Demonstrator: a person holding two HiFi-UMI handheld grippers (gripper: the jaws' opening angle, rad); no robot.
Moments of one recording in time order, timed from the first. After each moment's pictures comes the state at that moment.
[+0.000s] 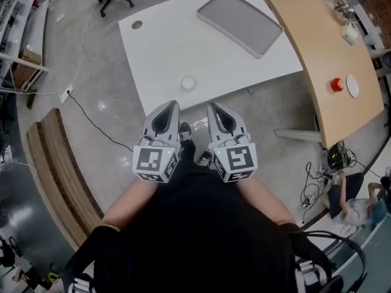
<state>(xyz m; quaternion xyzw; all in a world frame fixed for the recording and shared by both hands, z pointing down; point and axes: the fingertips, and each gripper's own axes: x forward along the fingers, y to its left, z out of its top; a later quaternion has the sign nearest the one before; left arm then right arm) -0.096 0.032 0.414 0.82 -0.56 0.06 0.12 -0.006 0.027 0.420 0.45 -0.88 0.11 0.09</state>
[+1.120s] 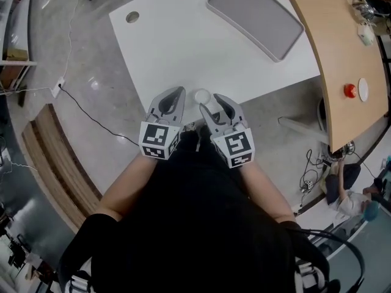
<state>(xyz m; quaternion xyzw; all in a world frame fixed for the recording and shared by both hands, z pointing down) -0.152 -0.110 0.544 0.84 -0.49 0.13 0.18 -0.085 -0.080 0.549 0.37 -0.90 0.15 0.20</state>
